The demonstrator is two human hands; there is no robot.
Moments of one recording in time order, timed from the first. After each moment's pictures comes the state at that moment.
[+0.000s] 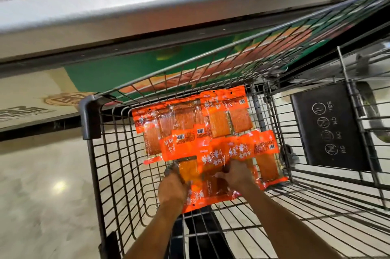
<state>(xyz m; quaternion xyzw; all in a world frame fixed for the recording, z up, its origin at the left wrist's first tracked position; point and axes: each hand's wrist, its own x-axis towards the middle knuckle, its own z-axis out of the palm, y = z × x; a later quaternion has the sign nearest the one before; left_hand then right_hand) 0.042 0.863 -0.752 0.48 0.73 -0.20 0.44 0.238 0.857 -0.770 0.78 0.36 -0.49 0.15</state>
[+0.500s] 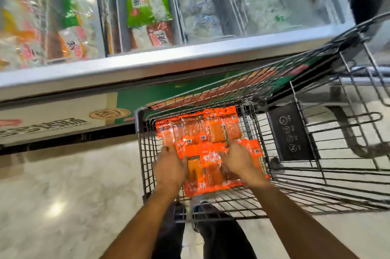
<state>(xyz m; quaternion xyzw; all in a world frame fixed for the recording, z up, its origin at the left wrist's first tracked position) 0.007 0.894 -0.587 0.64 0.72 -0.09 0.26 0.217 0.889 -0.582 0.80 0.47 -0.37 0.06</state>
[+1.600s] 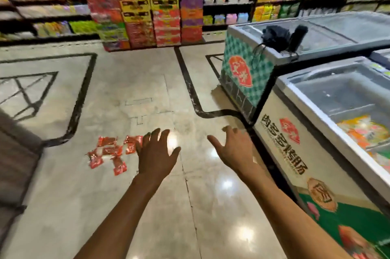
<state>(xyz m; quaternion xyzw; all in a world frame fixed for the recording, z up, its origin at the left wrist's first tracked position) -0.409 0.281 -0.275 0.09 0.98 0.19 -0.04 -0.364 0.507 -0.250 0.19 0.96 -0.18 -0.02</state>
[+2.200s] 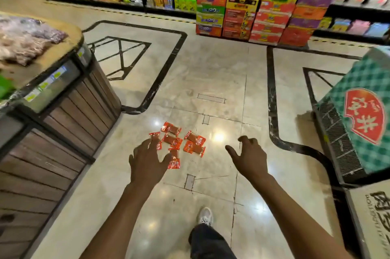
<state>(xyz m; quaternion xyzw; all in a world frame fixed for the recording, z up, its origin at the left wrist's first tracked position) -0.602 -0.014 -0.334 -0.22 0.95 0.20 0.00 -0.684 0.271 -0.328 -0.01 0.98 -0.18 0.05</state>
